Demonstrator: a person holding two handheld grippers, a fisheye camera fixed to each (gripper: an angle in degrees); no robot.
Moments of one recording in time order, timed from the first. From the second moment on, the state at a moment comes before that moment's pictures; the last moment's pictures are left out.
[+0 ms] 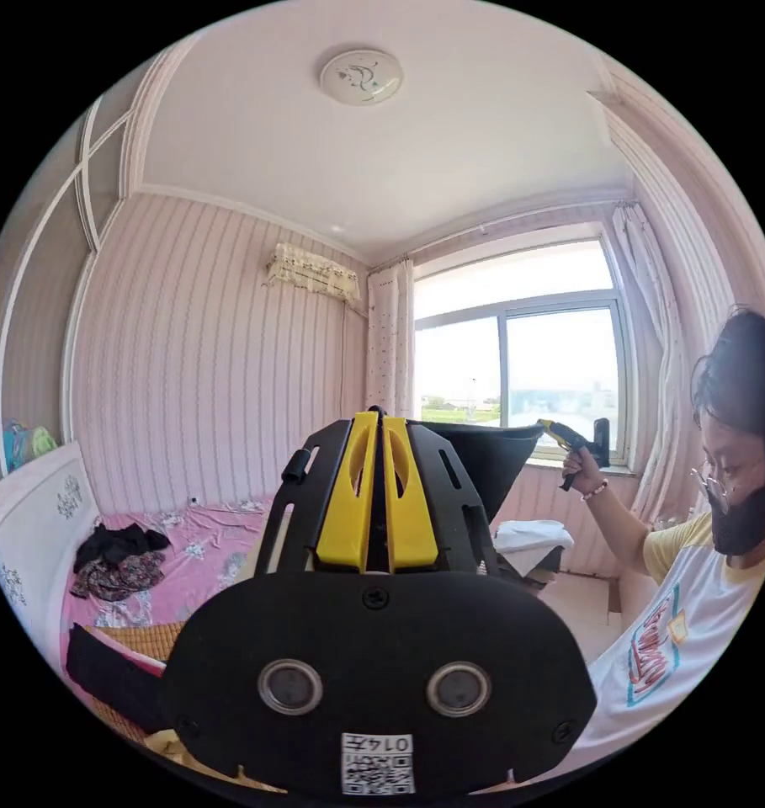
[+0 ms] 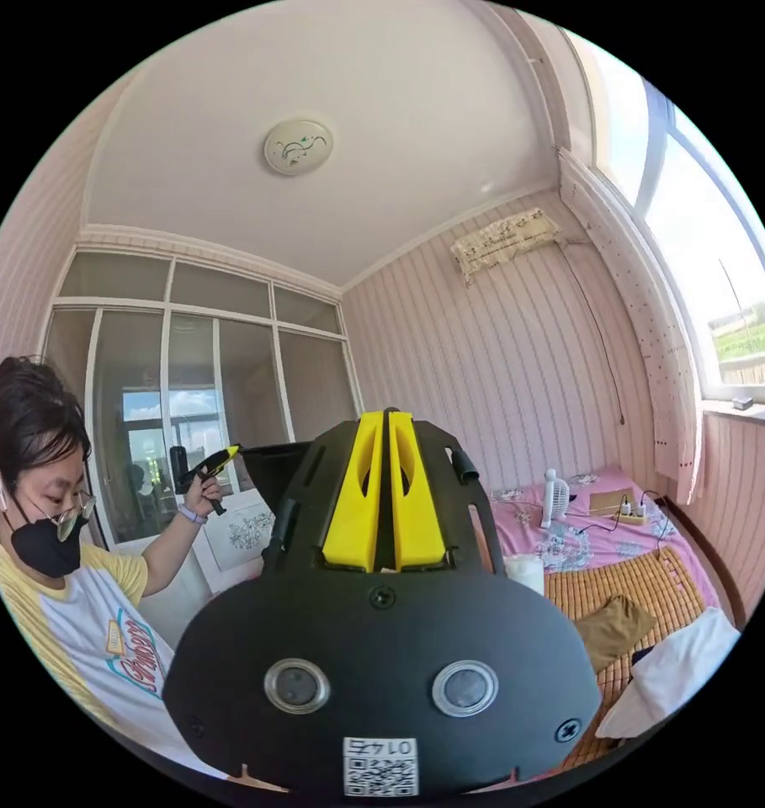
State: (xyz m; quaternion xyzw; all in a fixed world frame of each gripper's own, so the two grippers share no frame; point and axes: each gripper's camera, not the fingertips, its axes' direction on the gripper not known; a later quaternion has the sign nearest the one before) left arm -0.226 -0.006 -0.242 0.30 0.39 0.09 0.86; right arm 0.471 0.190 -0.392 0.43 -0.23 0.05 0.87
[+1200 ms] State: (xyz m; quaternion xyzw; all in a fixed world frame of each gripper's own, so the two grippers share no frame) left arm -0.263 -0.083 -0.128 0.18 0.28 -0.05 0.94; right arm 0.383 -0.037 -0.247 0.27 -0.25 0.10 0.92
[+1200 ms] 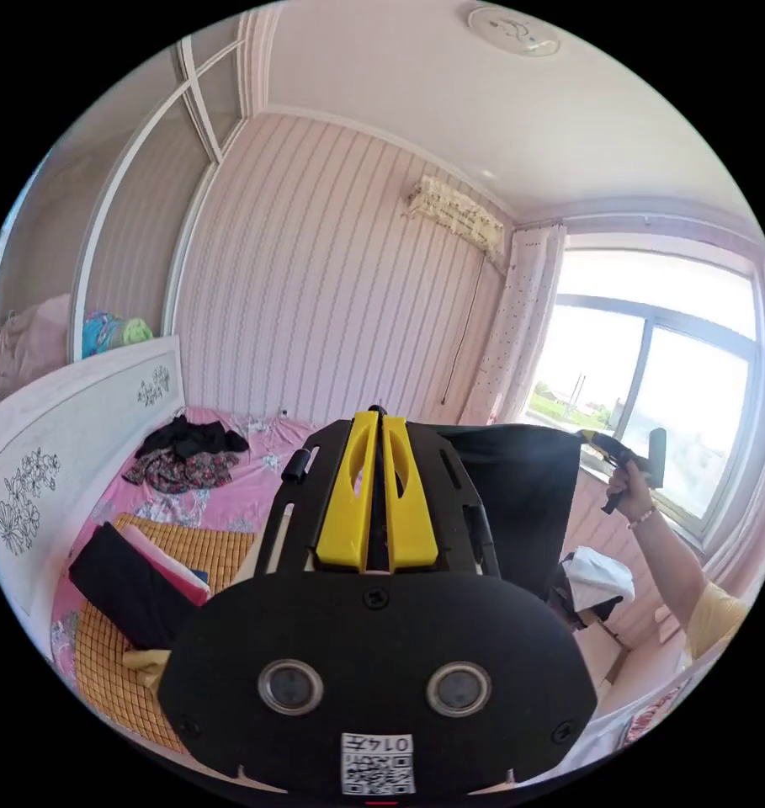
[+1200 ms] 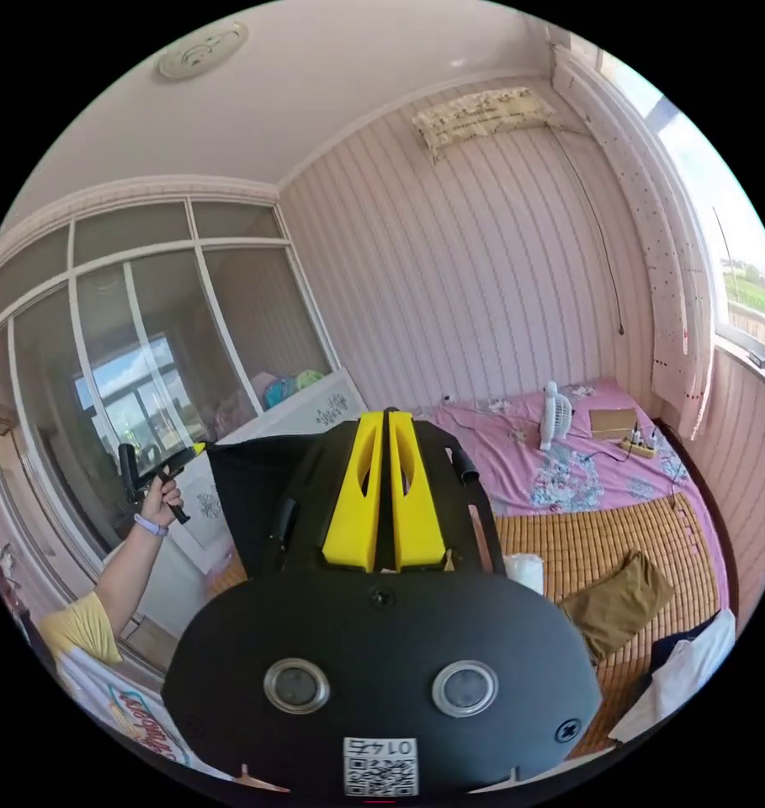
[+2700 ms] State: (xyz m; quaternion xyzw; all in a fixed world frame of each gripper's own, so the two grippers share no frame) left arm -0.246 0.178 0.326 -0.41 0.23 -0.15 0.87; right arm 0.436 0.196 0.210 -0.25 -0.17 0.27 0.91
